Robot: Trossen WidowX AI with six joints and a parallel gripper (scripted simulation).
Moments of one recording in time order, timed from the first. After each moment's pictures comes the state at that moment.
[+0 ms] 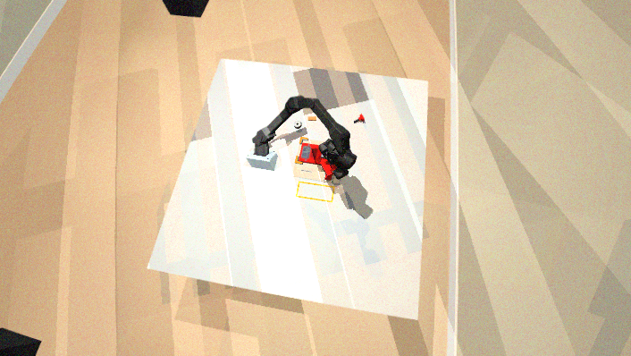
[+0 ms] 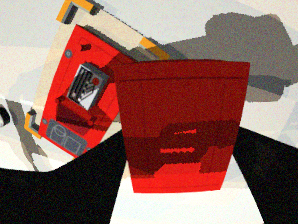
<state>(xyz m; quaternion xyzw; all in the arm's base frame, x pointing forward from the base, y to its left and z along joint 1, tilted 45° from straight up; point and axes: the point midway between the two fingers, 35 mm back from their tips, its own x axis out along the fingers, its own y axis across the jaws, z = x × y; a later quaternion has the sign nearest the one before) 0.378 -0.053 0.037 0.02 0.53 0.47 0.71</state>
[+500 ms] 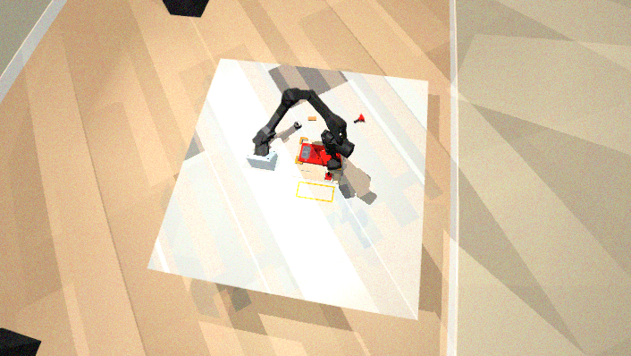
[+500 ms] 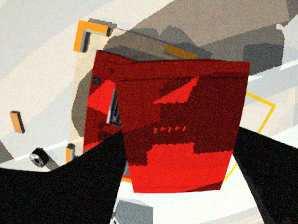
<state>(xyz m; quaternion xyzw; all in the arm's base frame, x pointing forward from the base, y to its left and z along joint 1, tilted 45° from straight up) 0.359 -0.020 0.067 0.13 0.59 0.39 0.69</state>
